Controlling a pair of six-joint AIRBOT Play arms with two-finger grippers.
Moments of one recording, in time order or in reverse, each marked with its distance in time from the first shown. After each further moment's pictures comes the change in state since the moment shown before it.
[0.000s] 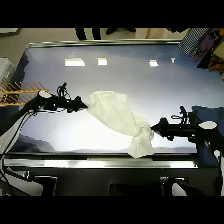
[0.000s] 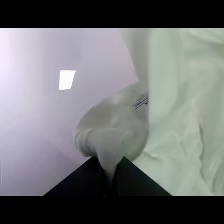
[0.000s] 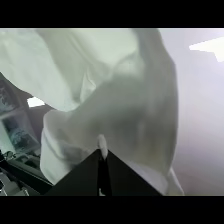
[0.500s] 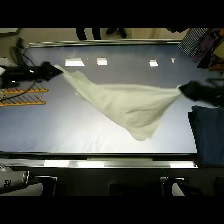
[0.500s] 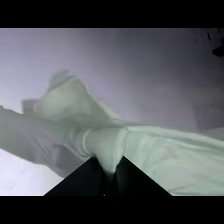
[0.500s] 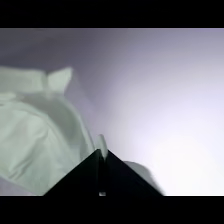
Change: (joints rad) left arm 0.134 0.365 0.257 0.125 -0.045 -0.076; right arm 0.000 0.198 0.559 -0.251 -0.097 0.047
